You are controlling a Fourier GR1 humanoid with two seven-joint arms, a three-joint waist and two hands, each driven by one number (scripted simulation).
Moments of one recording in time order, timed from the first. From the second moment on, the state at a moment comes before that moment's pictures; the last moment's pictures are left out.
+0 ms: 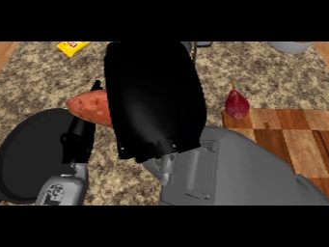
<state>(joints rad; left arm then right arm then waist) -0.17 0.01 -0.09 -1.52 -0.19 0.17 0.04 -1.11 -0.01 0.47 -1.67 0.73 0.50 1.09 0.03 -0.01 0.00</state>
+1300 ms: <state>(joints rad) -0.17 0.02 -0.08 -1.55 -0.18 0.17 0.05 -1.40 -0.01 0.26 -0.89 0.80 0.15 0.90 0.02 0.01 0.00</state>
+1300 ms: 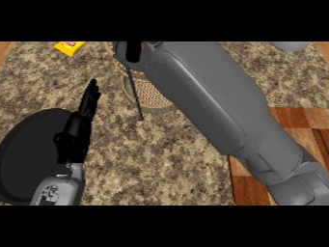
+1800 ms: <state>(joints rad) -0.14 0.04 -0.07 -1.57 -0.16 0.15 0.05 -1.32 -0.01 0.13 -0.89 0.68 -0.09 0.83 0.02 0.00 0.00</state>
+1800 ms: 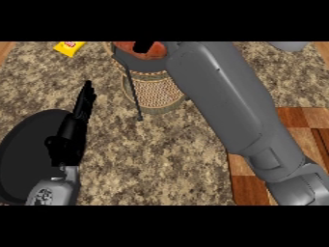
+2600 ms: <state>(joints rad) -0.10 0.04 -0.05 -1.60 -0.17 0.17 0.06 -0.92 -0.22 -0.11 -1.43 0.52 -0.13 0.90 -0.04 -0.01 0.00</state>
